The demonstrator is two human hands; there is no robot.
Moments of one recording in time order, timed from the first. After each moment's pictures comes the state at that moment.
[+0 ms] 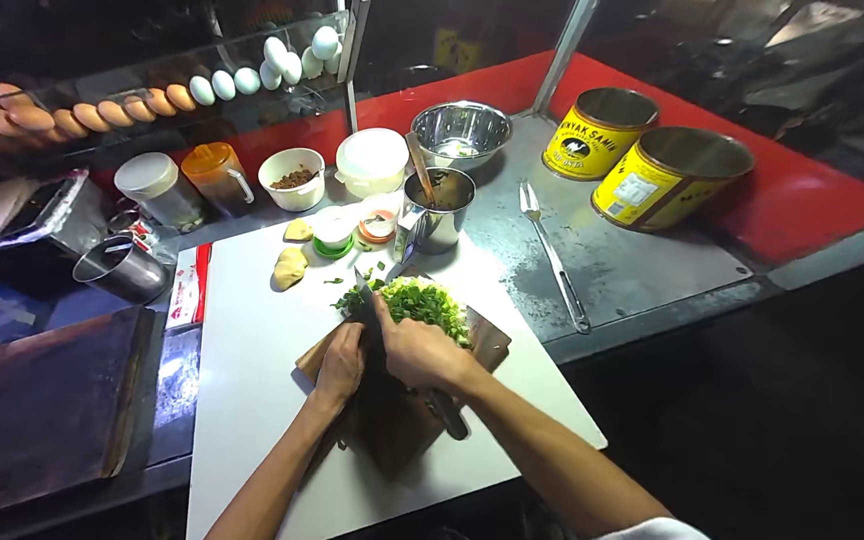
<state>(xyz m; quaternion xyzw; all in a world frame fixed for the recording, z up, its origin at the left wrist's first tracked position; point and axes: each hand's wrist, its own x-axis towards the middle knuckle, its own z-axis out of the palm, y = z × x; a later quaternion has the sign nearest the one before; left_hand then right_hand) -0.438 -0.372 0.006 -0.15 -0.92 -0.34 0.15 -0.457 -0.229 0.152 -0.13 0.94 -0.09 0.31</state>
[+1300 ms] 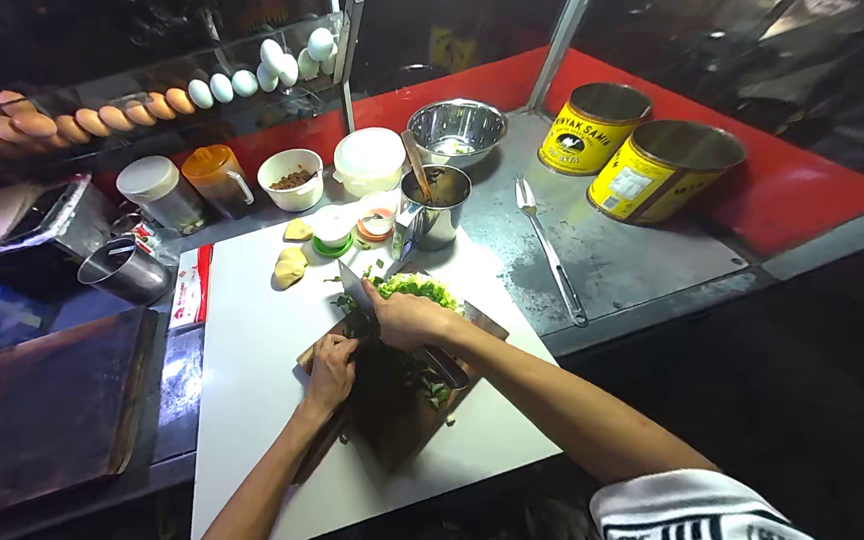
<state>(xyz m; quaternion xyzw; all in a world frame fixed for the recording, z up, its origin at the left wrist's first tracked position) -0.416 -0.387 0.009 -0.12 -0.92 -0.35 0.11 -0.483 -0.230 0.159 -0.17 0.92 -0.08 0.33</state>
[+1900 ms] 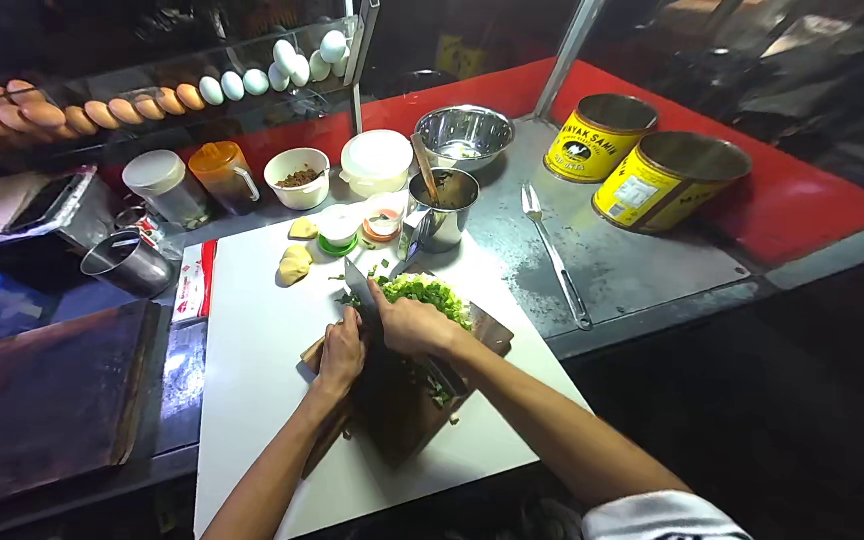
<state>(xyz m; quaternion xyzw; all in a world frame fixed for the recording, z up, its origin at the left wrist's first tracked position) -0.444 -0.369 0.025 -0.04 -0.94 -0.32 0.08 -0.472 -0.238 0.147 -0.15 0.93 -0.09 0.32</state>
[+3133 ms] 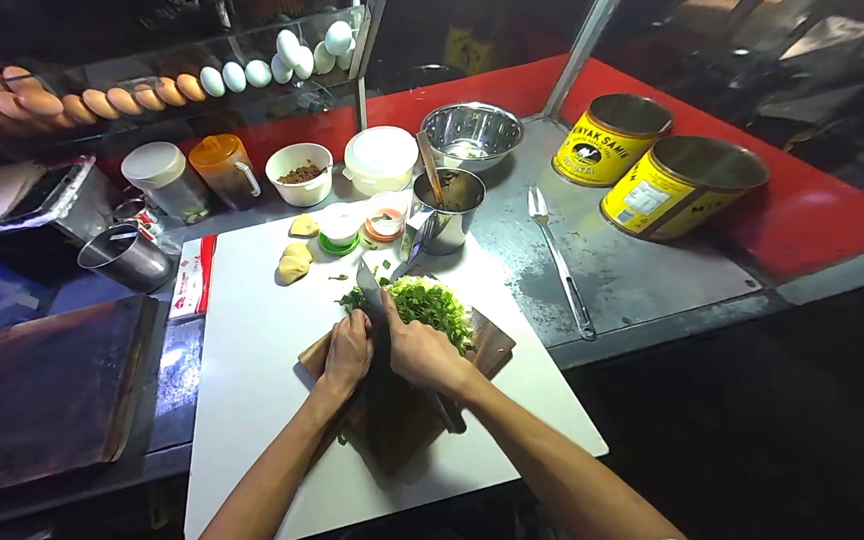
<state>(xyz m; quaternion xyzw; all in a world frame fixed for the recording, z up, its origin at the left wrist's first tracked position) -0.451 -0.360 0.017 -0.07 -0.94 -0.32 0.10 -0.453 -0.228 0.143 -0.11 0.94 -0.10 0.31</state>
